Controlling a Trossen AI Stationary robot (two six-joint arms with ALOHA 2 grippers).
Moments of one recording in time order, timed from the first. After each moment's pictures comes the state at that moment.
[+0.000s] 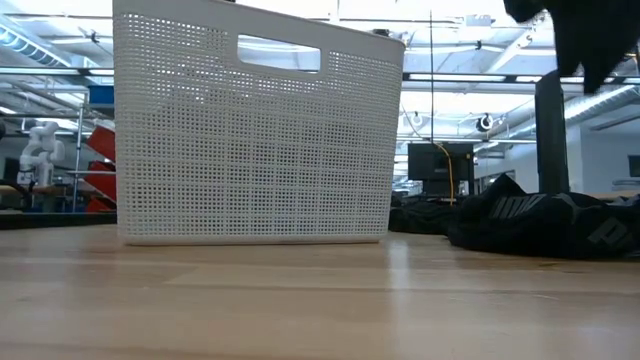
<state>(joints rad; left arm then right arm) 0.15 0.98 1.22 -0.66 -0.15 -0.27 0.44 1.35 1.21 -1.35 0.18 1.38</state>
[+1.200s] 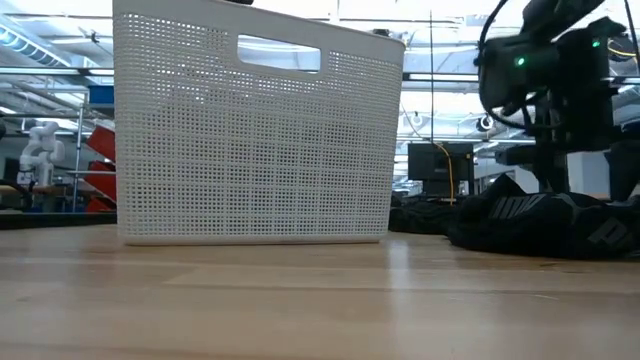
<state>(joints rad) 0.13 1.04 1.22 -0.57 -0.13 -0.28 0.01 1.33 0.69 -1.11 0.19 1.86</state>
